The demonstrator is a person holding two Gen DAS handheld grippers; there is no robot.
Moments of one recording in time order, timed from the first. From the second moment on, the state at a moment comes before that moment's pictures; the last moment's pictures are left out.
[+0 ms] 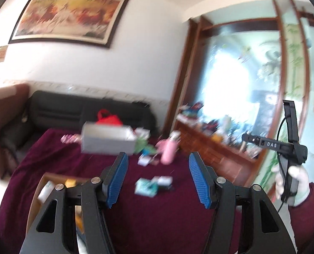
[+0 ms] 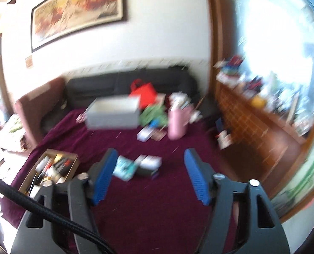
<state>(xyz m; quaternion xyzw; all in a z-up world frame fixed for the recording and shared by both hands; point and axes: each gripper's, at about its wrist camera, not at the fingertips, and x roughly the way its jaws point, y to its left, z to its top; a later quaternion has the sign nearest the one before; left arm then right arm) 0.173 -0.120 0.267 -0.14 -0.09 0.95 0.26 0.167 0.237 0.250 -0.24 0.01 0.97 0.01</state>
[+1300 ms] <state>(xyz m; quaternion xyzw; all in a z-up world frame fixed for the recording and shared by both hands) 0.036 -0.019 0.209 -0.27 -0.06 0.93 0.26 0.056 0.253 0.220 -0.37 -0.02 0.93 -0.05</state>
